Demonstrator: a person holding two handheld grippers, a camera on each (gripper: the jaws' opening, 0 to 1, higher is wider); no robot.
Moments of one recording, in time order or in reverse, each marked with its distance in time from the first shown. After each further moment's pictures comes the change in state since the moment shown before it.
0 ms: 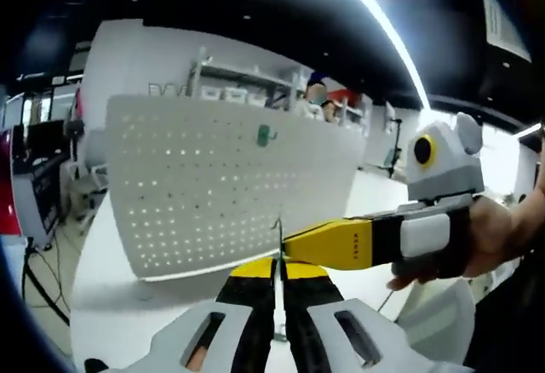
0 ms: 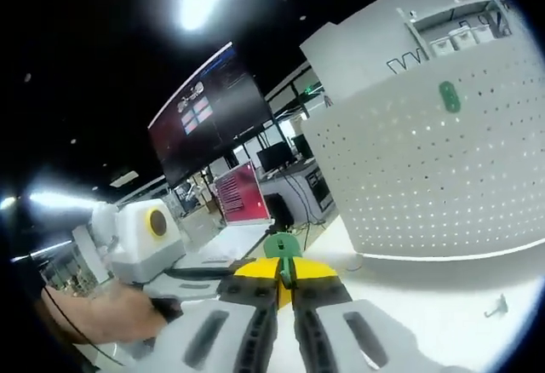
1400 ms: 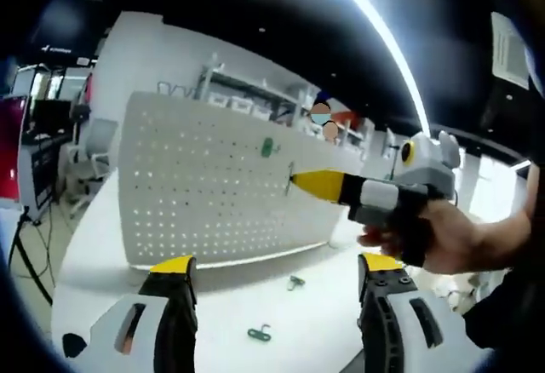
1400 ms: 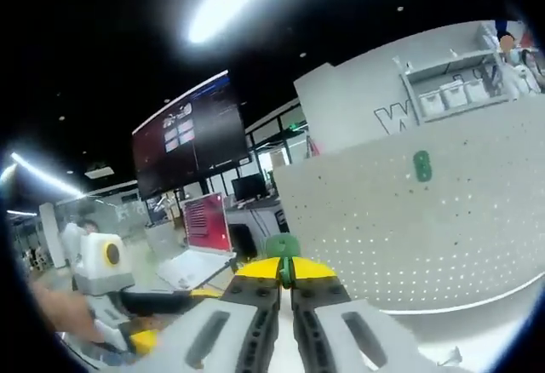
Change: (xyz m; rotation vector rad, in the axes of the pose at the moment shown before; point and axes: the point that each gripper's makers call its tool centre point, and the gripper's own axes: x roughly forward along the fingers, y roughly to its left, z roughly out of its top) left arm -0.029 -0.002 0.000 -0.101 -0.086 -0.033; right arm -0.010 -0.034 0.060 -0.235 -0.192 -0.149
